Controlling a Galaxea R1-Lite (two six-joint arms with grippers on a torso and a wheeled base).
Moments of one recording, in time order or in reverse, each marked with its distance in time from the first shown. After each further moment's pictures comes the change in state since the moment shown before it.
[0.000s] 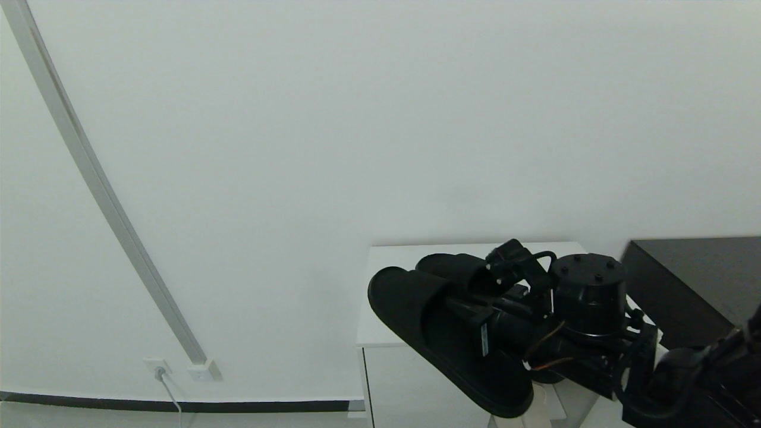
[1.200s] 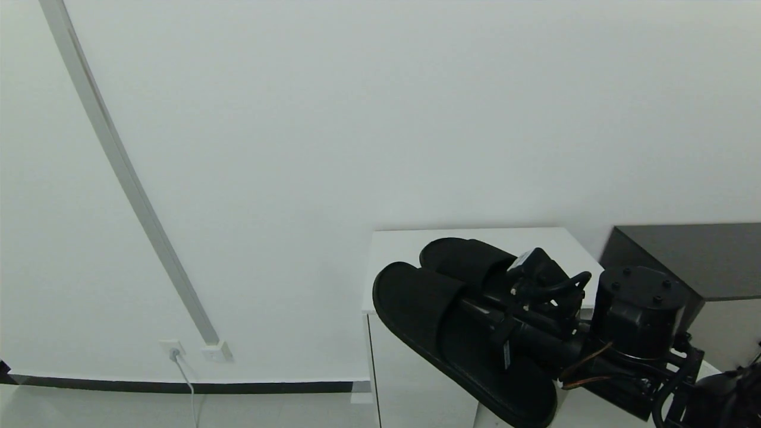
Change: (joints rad) left arm 0.000 0.000 0.000 0.000 0.000 -0.002; right arm -0.004 -0.034 0.139 -0.225 0.041 -0.187
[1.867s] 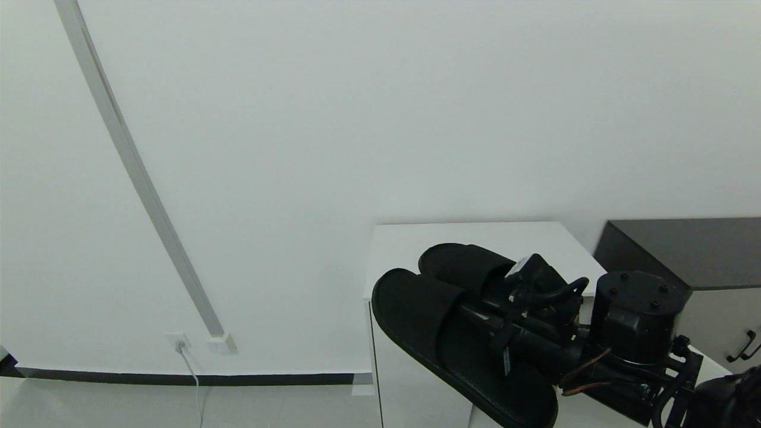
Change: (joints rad) left arm 0.000 0.000 0.000 0.000 0.001 0.000; right arm 0.001 0.004 0.014 0.000 -0.002 -0.005
